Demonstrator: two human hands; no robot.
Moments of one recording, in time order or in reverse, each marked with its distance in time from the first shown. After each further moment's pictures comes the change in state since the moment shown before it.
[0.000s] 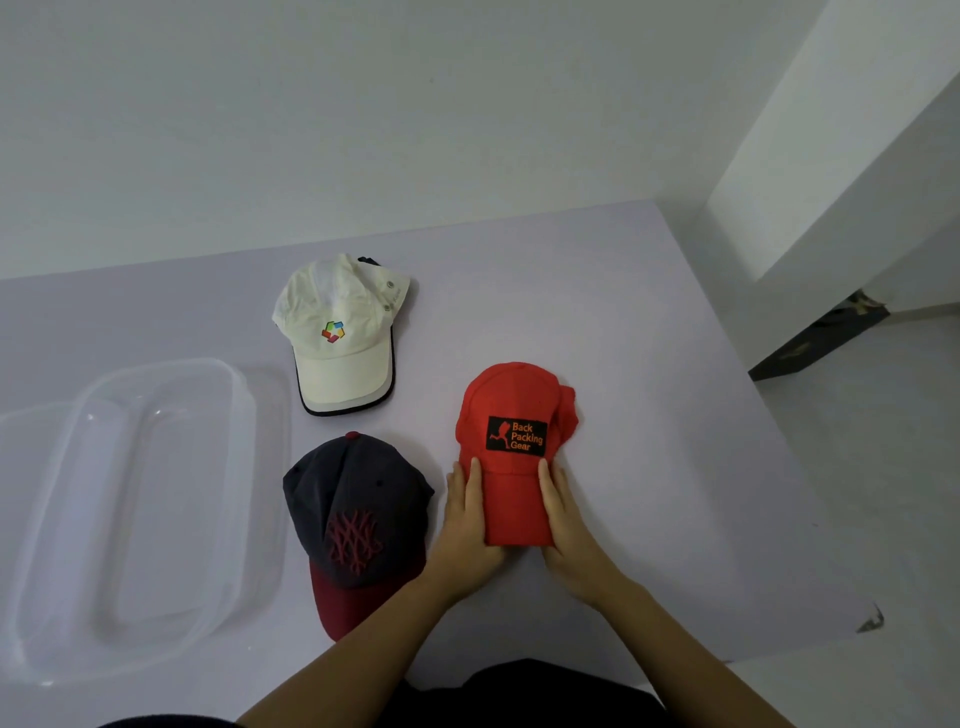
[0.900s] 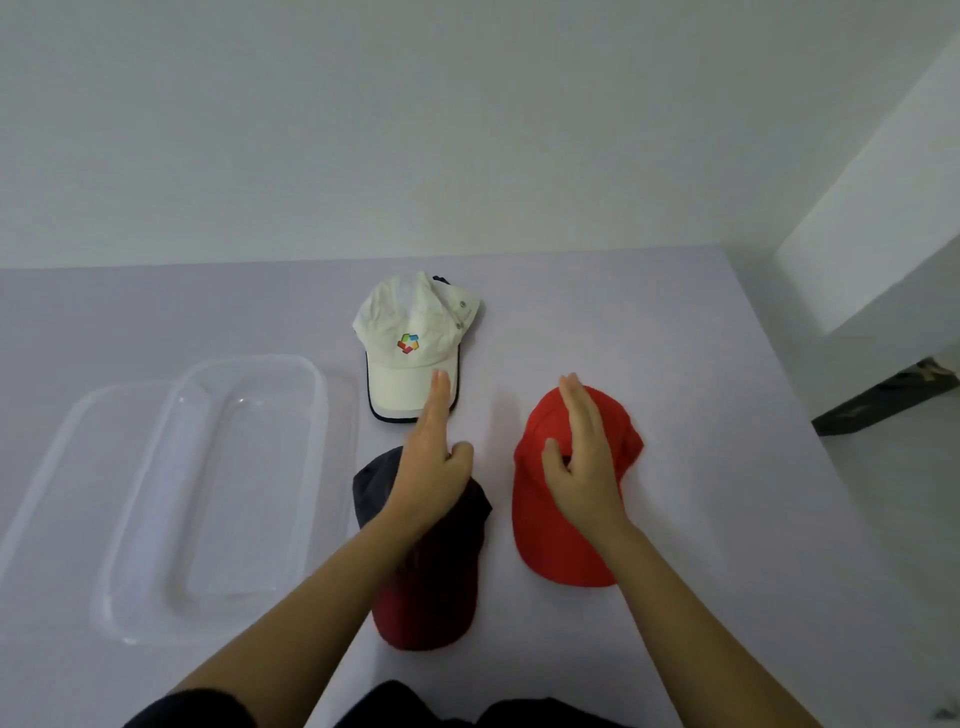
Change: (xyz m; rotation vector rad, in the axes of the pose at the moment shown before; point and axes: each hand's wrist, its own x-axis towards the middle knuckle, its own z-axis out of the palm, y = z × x) left_hand -0.013 0.021 -0.137 -0.172 0.455 0.092; right_hand 0.069 -0.128 -0.017 0.050 0.380 -0.199
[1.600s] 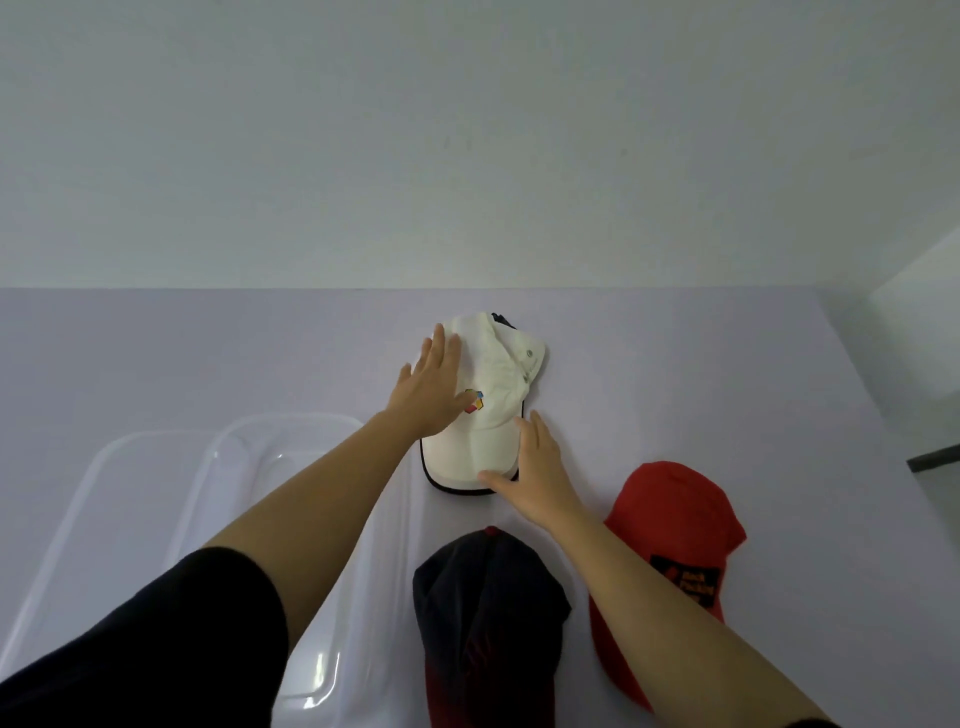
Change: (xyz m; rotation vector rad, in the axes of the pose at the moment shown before) left_hand 0.199 -0.080 -0.087 0.690 -0.280 -0.009; right_hand 0.112 0.007 0.143 -0.270 -0.428 0.239
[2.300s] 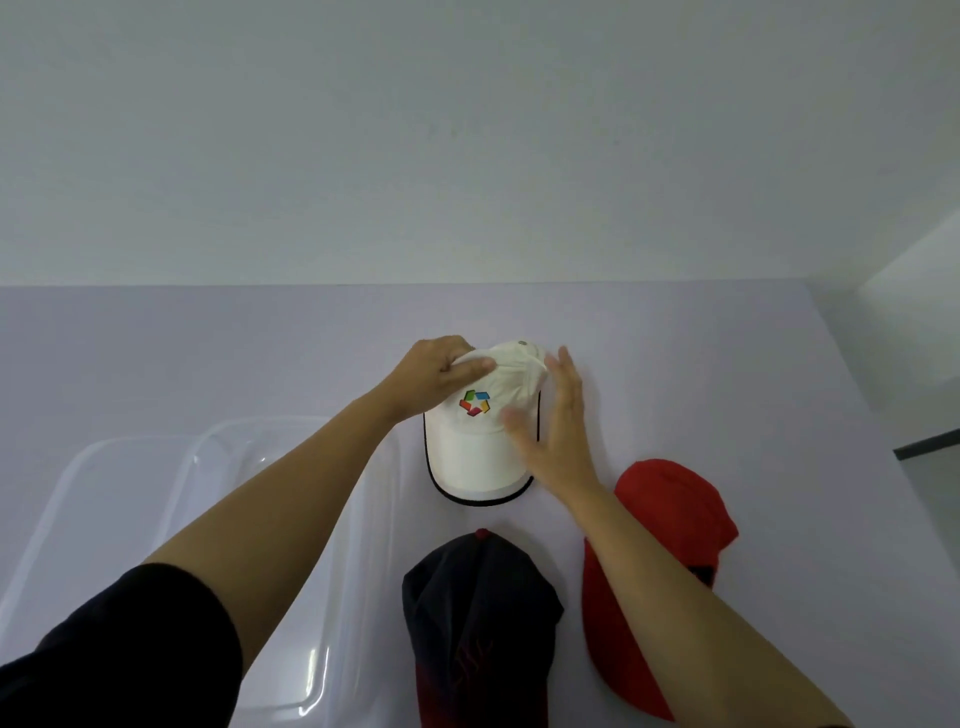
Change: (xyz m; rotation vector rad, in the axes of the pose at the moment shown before) left_hand 0.003 0.015 -0.026 -0.502 0.048 0.191; right_hand 0.010 -0.005 -0.037 0.338 0.379 -0.261
